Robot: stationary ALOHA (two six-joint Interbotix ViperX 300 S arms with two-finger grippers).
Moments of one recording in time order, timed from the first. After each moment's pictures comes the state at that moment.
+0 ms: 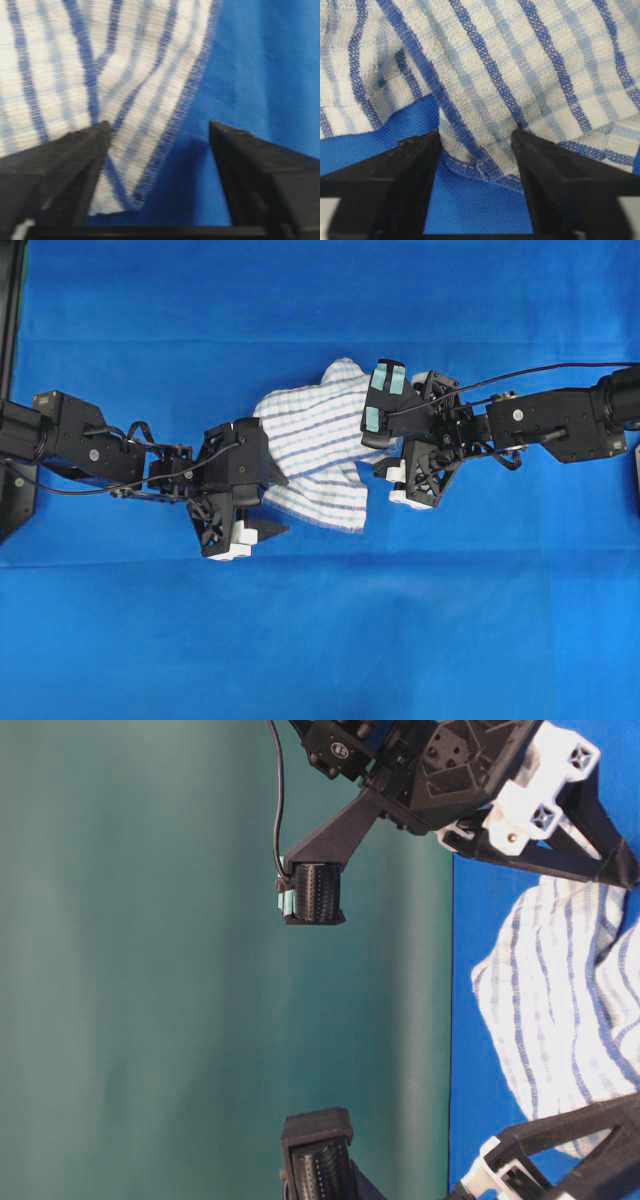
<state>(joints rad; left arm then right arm) -0.04 0.15 0.87 -0.03 -0.27 -0.10 -0.09 0.16 0.67 -0.38 0.13 0.51</state>
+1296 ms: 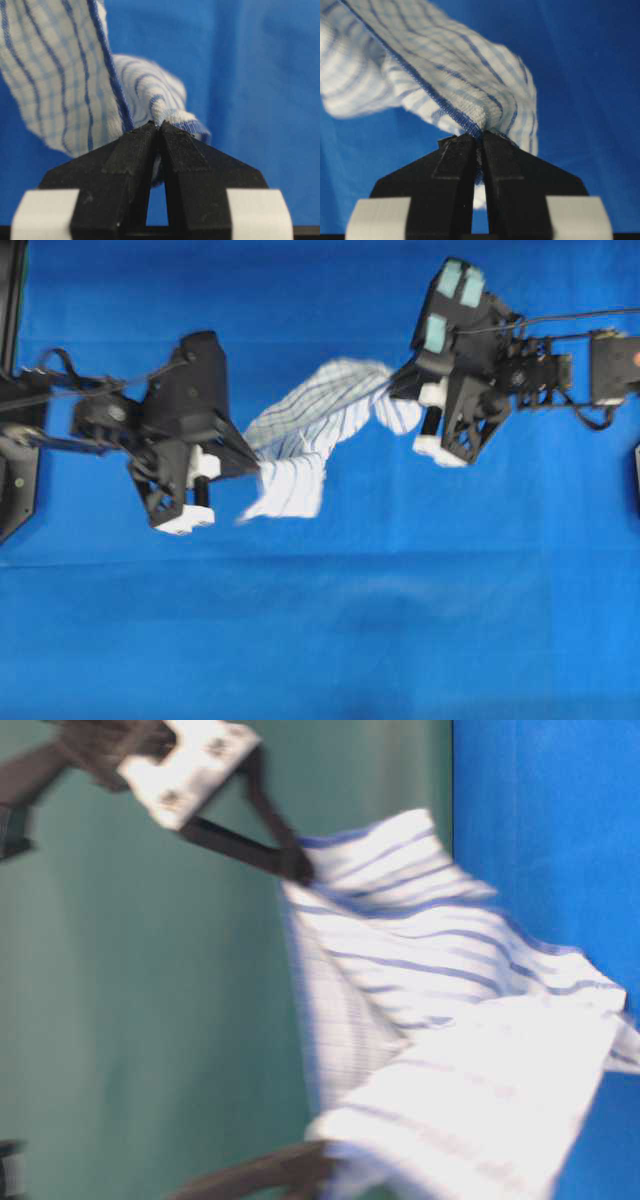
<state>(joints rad) -0.02 -0.38 0.67 -0.03 0.34 -0.16 -0.08 -0.27 0.53 -0.36 0.52 0.50</state>
